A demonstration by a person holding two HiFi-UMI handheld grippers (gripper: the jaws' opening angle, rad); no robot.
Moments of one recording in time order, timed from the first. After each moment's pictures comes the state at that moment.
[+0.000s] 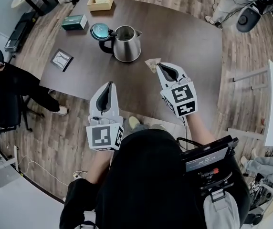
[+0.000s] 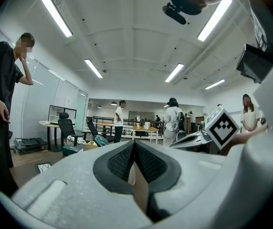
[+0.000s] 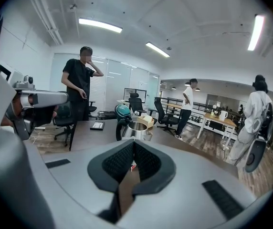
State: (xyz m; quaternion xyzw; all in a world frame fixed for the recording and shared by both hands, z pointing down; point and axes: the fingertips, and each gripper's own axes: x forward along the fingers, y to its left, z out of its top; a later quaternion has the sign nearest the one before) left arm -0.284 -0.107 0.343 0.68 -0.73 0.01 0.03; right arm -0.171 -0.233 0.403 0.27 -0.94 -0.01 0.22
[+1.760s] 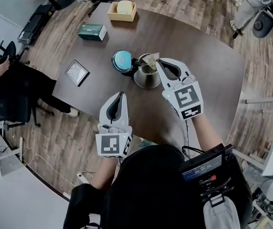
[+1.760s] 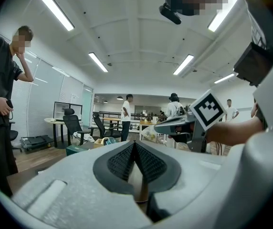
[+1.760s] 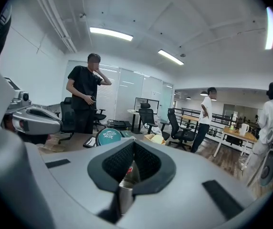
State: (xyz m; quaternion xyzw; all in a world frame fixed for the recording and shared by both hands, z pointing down) left arm -0.366 -0.202 0.349 0.65 -0.75 0.03 0.06; right arm -0.319 -0.341 0.346 0.18 -0.97 -0.05 0.16
